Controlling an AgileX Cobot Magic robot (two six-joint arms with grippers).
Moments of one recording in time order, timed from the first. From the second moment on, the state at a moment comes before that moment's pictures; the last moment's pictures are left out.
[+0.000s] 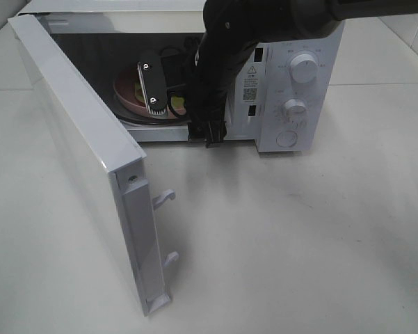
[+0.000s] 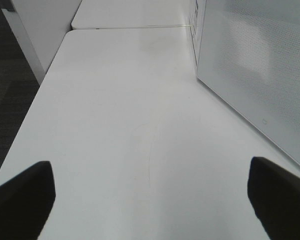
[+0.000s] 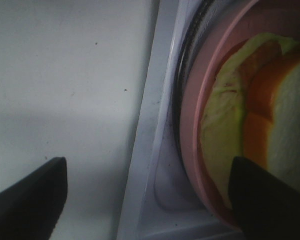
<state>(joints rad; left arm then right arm) 0.03 0.00 -0.49 0.00 1.03 0.05 0.63 2.13 -1.63 -0.15 0.52 -1.09</state>
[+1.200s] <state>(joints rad) 0.03 0.00 -0.49 0.00 1.03 0.05 0.63 1.54 -0.97 -0.16 0.41 -0.83</state>
